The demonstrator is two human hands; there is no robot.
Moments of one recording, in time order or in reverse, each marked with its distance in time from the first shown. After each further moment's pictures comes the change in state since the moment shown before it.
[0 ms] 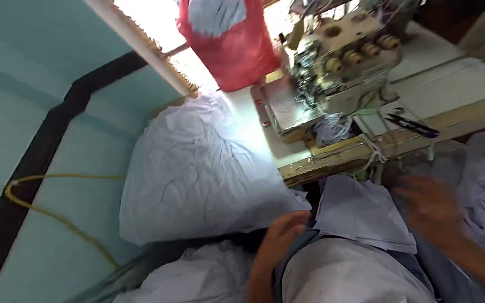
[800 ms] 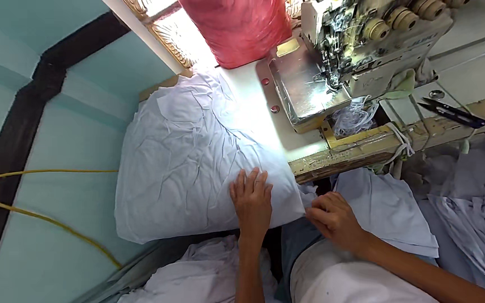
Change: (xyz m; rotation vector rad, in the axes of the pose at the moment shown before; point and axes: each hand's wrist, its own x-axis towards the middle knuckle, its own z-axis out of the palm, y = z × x) left_hand 0.042 0.005 -0.065 1.137 0.547 0.178; right_hand 0.052 -0.137 0.121 0.270 -0.052 -0.244
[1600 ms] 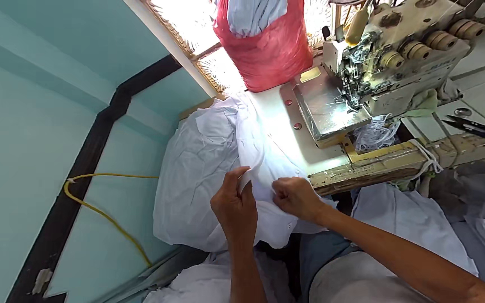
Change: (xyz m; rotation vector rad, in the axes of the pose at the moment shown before) left_hand 0.049 0.012 -0.101 -0.237 0.394 -0.113; right_hand 0.141 -0.043 0.041 0.301 -0.136 0.095
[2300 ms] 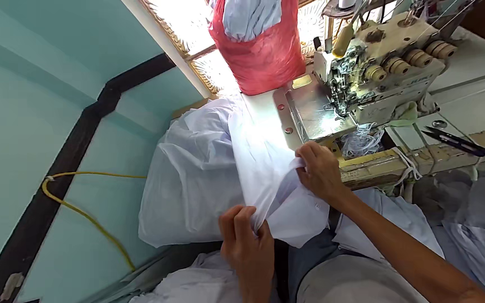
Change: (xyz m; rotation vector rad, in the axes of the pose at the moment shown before) left_hand -0.062 0.034 0.007 0.271 0.151 0.125; right_hand 0.010 0.034 -0.062 -0.393 0.420 -0.174
